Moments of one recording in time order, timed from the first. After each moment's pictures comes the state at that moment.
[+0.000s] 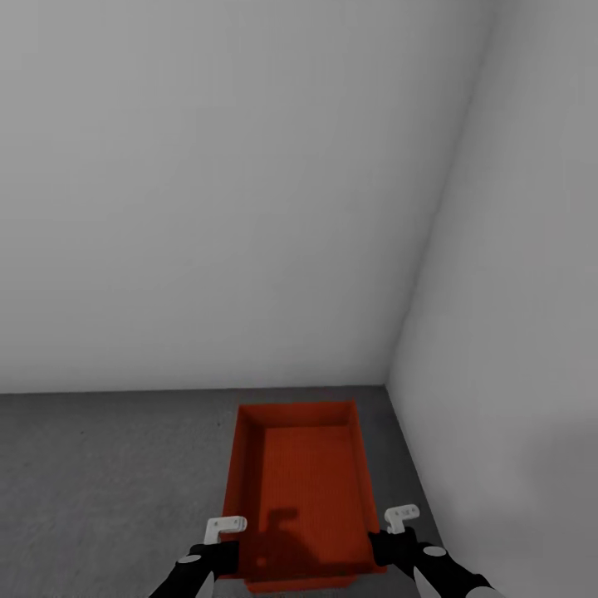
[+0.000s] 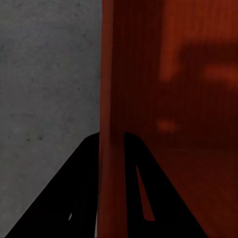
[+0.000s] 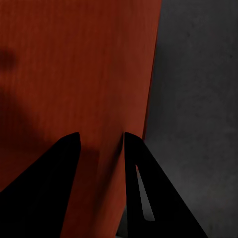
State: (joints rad) left arm -0.42 -0.12 0.08 -0.41 -0.04 0.14 0.06; right arm -0.56 0.00 -0.05 -0.14 0.13 -0.08 0.22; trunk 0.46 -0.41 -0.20
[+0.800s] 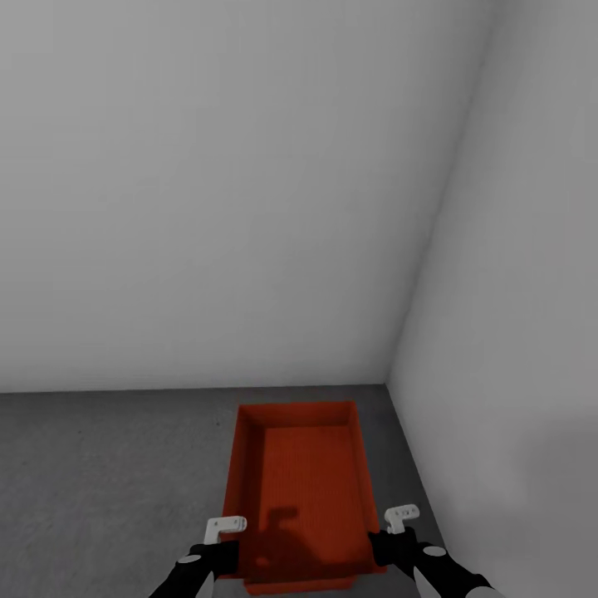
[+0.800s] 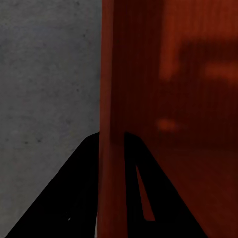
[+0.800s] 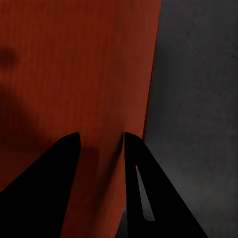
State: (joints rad) left arm -0.42 -0.12 0.08 -0.41 -0.04 0.14 0.06; right arm -0.56 0.00 -0.05 -0.14 0.13 -0.08 0.22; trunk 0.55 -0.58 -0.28
